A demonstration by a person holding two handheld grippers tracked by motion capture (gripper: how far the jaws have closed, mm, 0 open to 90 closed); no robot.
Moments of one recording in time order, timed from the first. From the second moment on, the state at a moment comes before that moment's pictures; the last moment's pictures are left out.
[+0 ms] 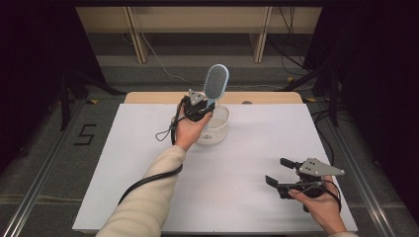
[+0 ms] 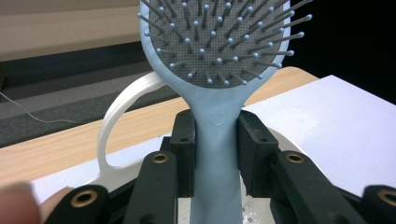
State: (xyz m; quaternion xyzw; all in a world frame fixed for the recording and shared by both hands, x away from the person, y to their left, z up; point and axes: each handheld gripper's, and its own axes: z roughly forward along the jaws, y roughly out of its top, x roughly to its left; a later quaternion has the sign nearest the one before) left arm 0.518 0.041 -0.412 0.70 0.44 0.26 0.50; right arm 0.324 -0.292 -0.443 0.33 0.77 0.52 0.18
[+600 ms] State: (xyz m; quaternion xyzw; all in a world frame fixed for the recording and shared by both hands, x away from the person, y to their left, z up) left arm 0.518 0.040 -0.414 0.70 0.44 0.27 0.50; right arm 0.324 -0.292 -0.444 0.33 0.77 0.52 0.18
